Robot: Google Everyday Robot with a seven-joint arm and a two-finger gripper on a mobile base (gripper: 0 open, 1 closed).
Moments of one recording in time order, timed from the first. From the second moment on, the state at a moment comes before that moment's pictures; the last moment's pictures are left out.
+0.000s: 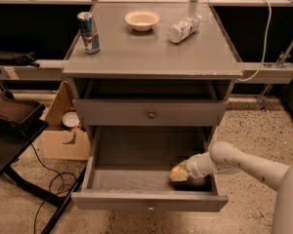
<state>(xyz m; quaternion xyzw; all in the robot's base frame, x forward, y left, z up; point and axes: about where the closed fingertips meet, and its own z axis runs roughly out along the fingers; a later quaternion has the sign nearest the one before) 0.575 -0.133 0.373 -0.40 0.85 0.27 0.23</state>
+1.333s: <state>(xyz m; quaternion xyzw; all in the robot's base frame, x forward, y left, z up) 0.575 -0.133 0.372 -0.40 0.85 0.27 0.23</state>
